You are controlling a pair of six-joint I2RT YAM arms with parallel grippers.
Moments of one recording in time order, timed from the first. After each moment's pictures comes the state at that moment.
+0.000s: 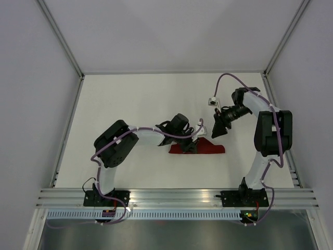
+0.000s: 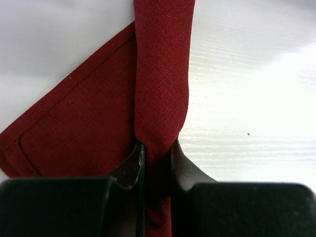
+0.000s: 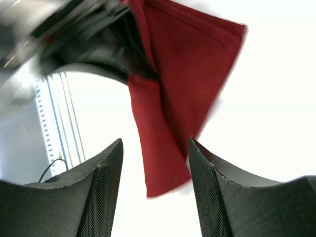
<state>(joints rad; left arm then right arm) -0.90 1.96 1.09 0.13 0.53 0.30 0.05 1.94 1.42 -1.30 -0.90 -1.11</state>
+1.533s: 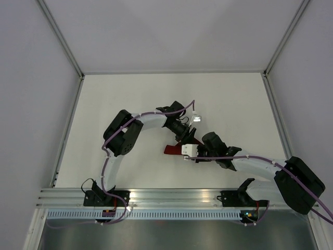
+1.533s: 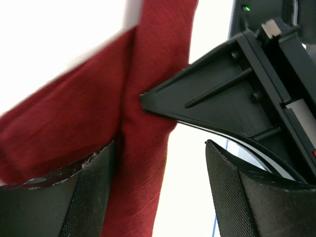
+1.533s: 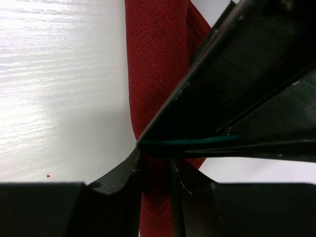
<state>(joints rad) -0.71 2.20 1.47 -0.46 1.03 0.08 0.73 1.23 0.43 -0.04 -0.16 -0.84</state>
